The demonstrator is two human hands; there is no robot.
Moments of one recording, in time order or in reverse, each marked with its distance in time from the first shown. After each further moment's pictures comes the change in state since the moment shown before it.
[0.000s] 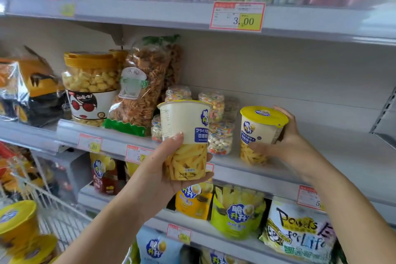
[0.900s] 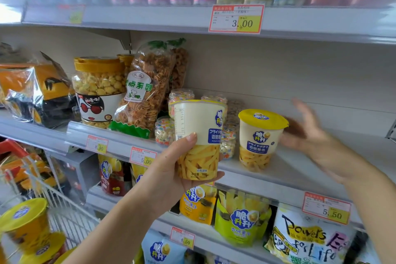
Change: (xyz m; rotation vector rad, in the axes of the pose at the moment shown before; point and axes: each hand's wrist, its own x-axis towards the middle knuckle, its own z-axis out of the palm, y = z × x) left_hand 0.012 -0.007 0.015 0.039 -0.073 0.003; right_hand -0.006 -0.020 -0.033 0.044 -0.103 -0.056
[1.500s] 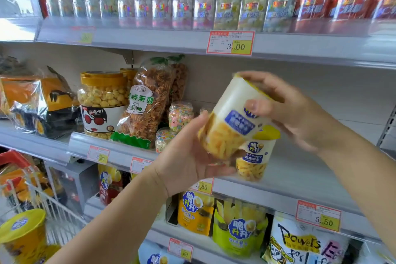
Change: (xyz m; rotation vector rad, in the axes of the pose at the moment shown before) left_hand 0.022 0.031 0.029 0.096 -0.189 -0.134; right_hand 0.009 -0.095 0.036 0.055 -0.277 -0.309
